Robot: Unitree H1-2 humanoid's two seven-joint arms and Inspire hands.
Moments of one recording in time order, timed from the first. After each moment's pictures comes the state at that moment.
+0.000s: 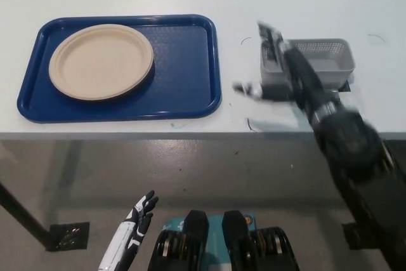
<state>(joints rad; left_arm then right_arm) 0.02 0.11 -0.10 0.27 0.14 -0.39 -0.06 -0.58 -0.24 0.30 0.11 0.14 0.36 -0.07</state>
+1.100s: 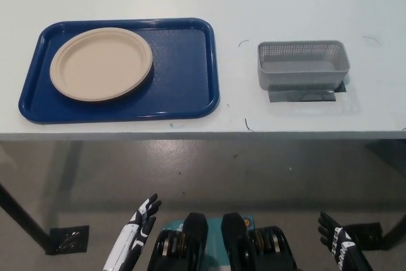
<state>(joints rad) 0.02 0.10 -0.11 0.31 0.14 -0.39 -0.06 0.17 -0.23 0.23 0.03 0.16 -0.05 -0.03</state>
